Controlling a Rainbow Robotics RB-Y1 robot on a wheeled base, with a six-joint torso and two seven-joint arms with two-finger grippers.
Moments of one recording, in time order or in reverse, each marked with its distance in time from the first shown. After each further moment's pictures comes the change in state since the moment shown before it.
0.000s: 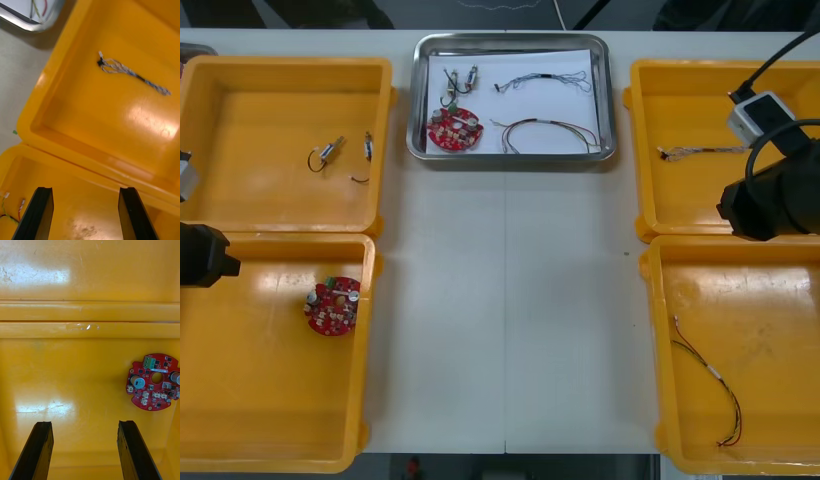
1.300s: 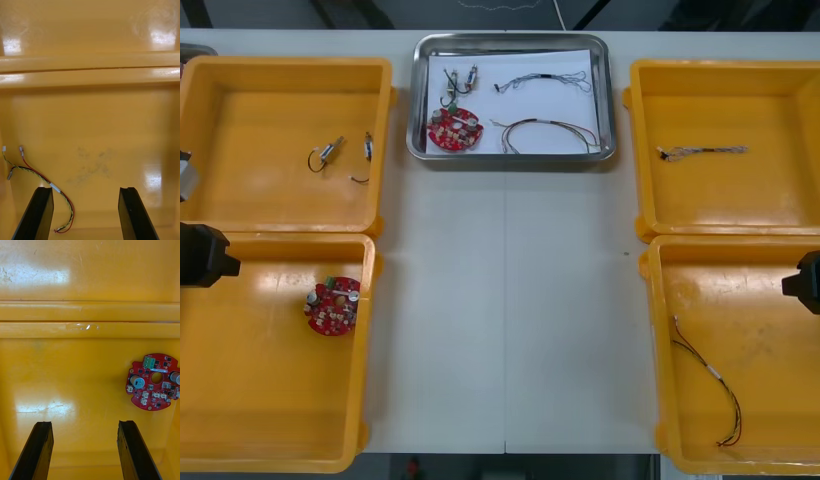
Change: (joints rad) right arm 0.310 -0.086 -0.239 -0.050 -0.252 0.000 -0.333; left arm 0.000 0.000 0.000 0.000 0.000 0.000 0.000
